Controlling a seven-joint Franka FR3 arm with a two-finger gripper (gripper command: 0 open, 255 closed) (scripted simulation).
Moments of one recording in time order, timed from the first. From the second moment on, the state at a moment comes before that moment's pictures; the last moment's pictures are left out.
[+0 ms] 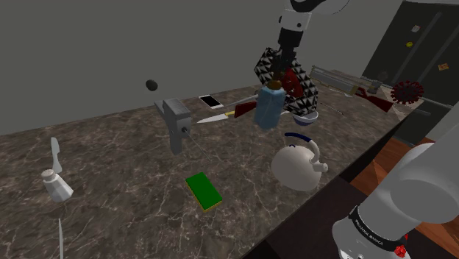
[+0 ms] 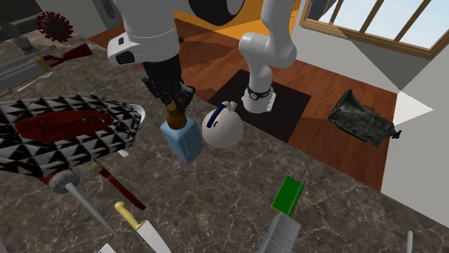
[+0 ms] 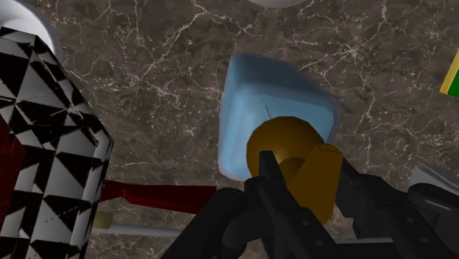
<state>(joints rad) 0.02 -0.18 -0.10 -1.97 -0.02 1.80 -0.24</state>
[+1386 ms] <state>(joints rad) 0.02 -0.14 -0.10 -1.64 -0.01 1.51 -0.24</state>
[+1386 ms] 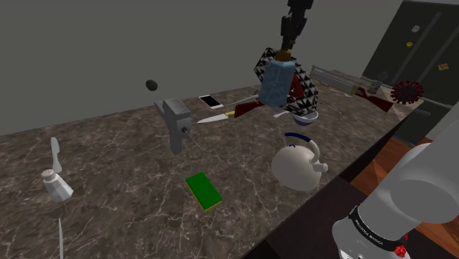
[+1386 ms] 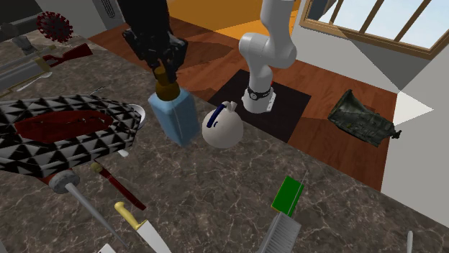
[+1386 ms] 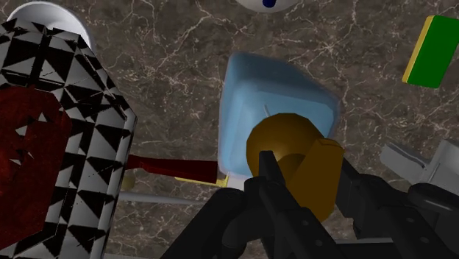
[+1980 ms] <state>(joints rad) 0.02 -0.08 -0.10 -1.44 -0.01 1.38 -0.25</state>
